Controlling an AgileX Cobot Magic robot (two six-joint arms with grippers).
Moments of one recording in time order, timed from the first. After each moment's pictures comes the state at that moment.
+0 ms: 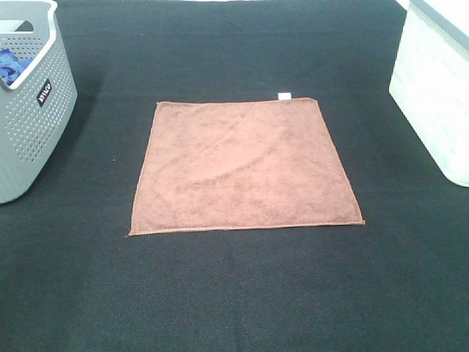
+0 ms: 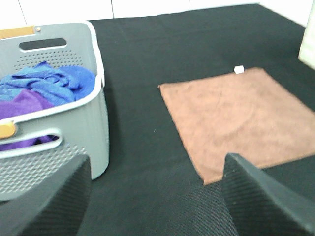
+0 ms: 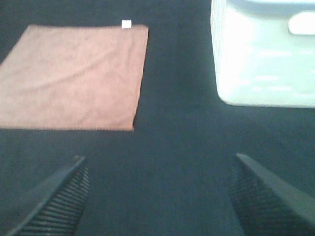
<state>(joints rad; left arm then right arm) 0.02 0.17 -0.52 -0.31 0.74 0.25 0.02 0.11 -0.52 0.07 0.93 -0.06</state>
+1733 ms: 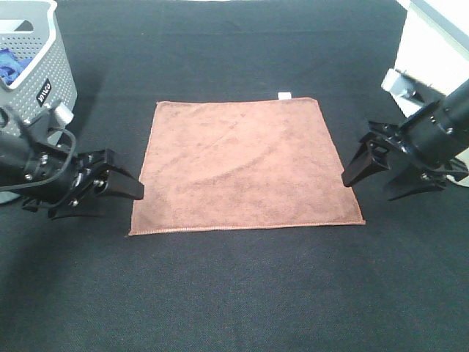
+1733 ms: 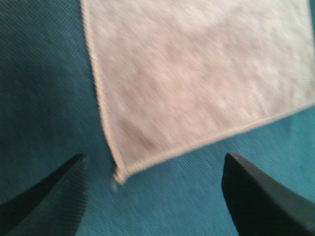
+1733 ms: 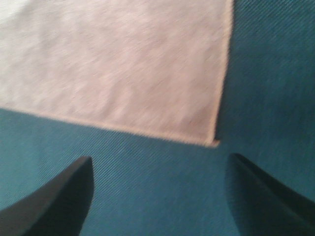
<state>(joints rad) -0.12 1.87 -0.81 -1.37 0.52 1.00 0.00 1.82 -1.01 0.63 0.73 -0.46</state>
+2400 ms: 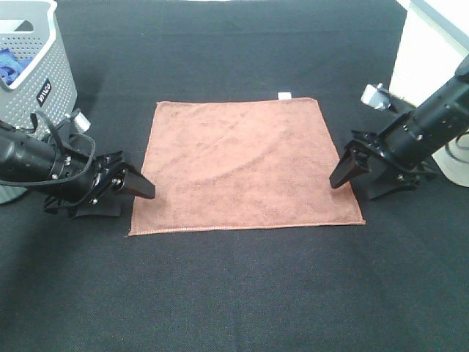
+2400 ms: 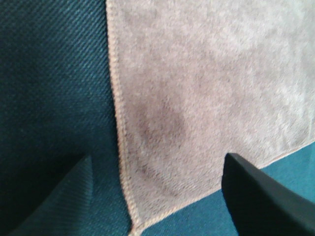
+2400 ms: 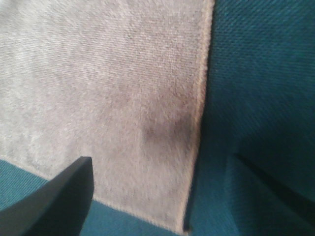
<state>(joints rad) -0.12 2.03 -0.91 -1.42 0.53 1.00 0.00 2.05 -1.18 0.67 0.73 -0.56</state>
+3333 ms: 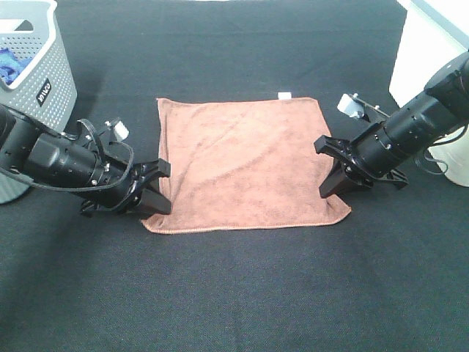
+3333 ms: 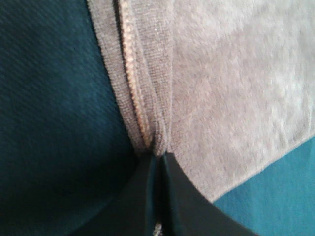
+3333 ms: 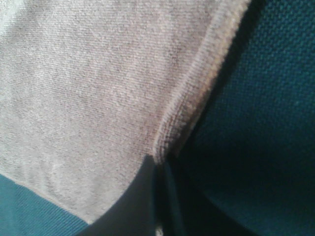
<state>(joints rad) -0.23 2.11 -1.00 -1.41 0.54 0.97 0.06 2.12 -1.19 0.79 0.68 -0.59</state>
